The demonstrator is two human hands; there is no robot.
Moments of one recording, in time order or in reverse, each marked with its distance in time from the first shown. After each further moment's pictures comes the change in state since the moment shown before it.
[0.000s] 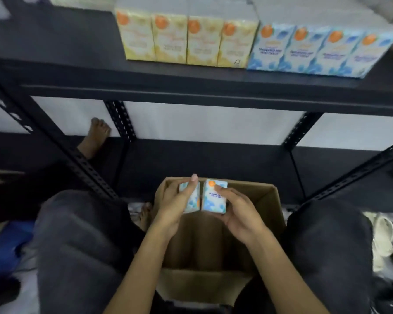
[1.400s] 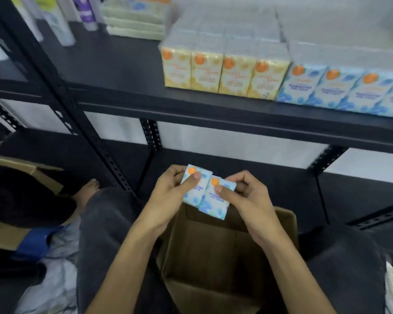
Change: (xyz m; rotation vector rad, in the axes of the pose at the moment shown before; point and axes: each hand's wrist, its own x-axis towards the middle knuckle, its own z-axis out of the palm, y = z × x) left_hand -0.043 0.097 -0.030 -0.023 0.000 0.231; right_hand -0.030 -0.060 0.059 -0.504 -0.104 -0.441
